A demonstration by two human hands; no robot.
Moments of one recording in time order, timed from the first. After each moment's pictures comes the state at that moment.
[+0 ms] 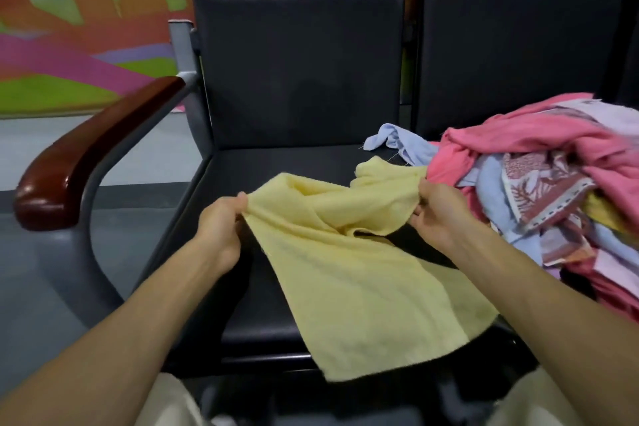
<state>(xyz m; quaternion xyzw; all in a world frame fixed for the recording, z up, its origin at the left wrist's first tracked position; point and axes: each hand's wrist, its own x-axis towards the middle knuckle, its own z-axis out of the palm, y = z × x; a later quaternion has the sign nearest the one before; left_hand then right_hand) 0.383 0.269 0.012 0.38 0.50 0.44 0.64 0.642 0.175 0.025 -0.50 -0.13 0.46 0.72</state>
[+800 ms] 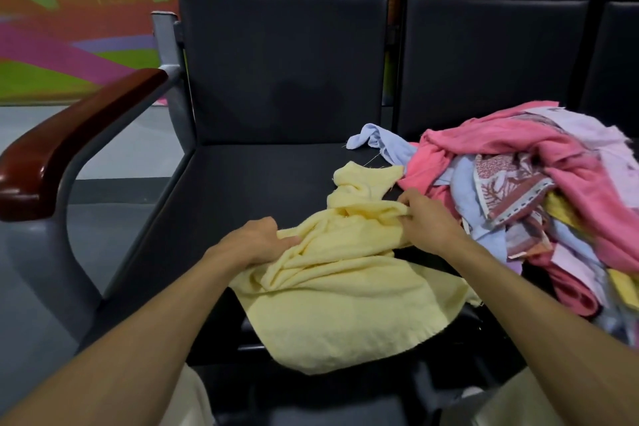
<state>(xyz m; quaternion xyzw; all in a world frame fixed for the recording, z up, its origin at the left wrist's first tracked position) 0.422 0.241 0.013 0.78 0.56 -0.07 0.26 0.672 0.144 0.005 -0.81 -0.54 0.07 0.20</state>
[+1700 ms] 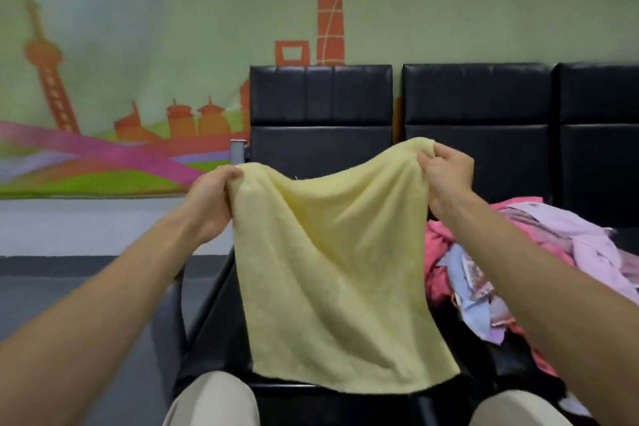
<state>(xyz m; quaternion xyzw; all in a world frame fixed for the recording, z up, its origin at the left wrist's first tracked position) 0.312 0.196 0.219 0.52 0.36 0.51 0.58 0.612 0.111 0.228 -0.55 -0.32 0.19 0.75</state>
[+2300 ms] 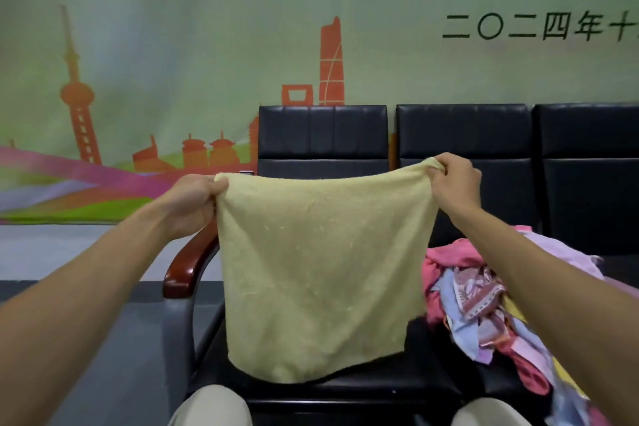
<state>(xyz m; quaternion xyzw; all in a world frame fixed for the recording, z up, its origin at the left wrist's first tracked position) 0.269 0.158 0.280 0.59 0.42 0.46 0.51 0.627 0.069 0.268 -0.70 -0.44 -0.09 0.56</state>
